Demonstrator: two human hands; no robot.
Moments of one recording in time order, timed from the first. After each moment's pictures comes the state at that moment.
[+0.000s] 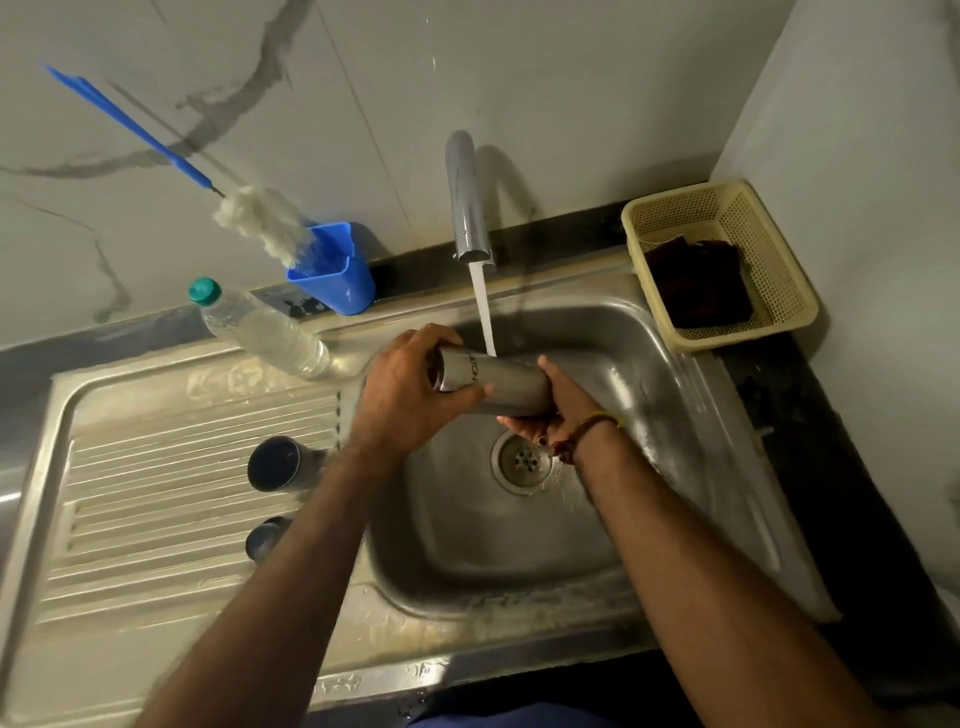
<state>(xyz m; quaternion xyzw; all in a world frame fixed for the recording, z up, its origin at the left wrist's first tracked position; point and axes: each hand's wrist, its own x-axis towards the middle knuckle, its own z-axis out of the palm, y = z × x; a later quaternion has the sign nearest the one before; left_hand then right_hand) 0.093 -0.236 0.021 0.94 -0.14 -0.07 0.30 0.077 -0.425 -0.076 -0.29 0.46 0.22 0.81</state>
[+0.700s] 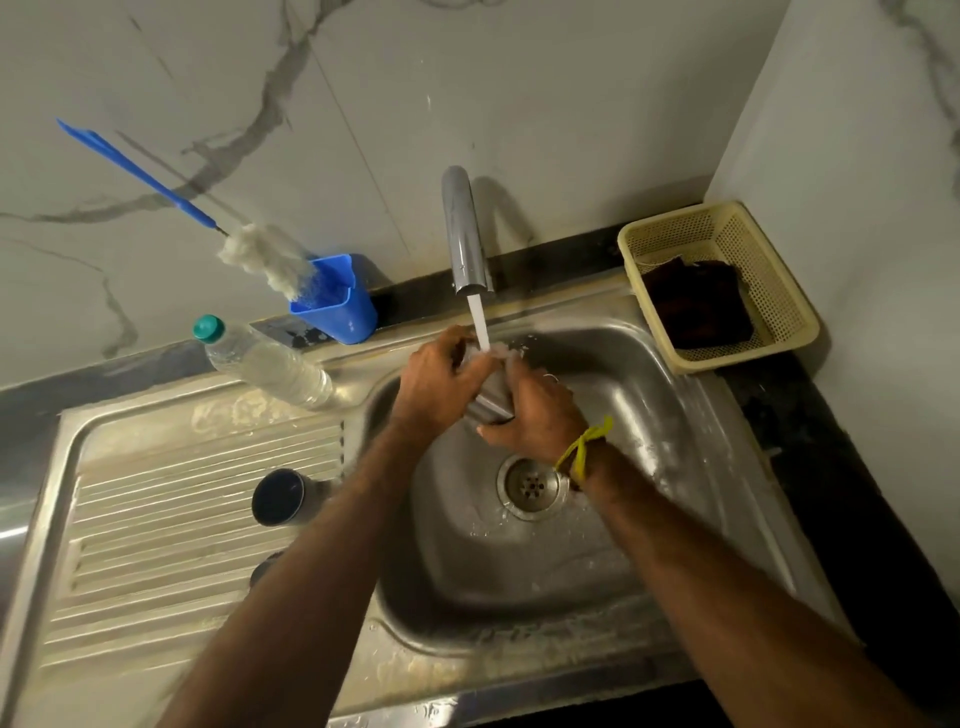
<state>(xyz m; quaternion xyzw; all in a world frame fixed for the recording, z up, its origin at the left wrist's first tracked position) 0.133 -0.273 0.005 0.92 -0.06 -0.13 0.37 0.084 -0.416 -0.049 -0.92 -0.01 0.08 0.39</state>
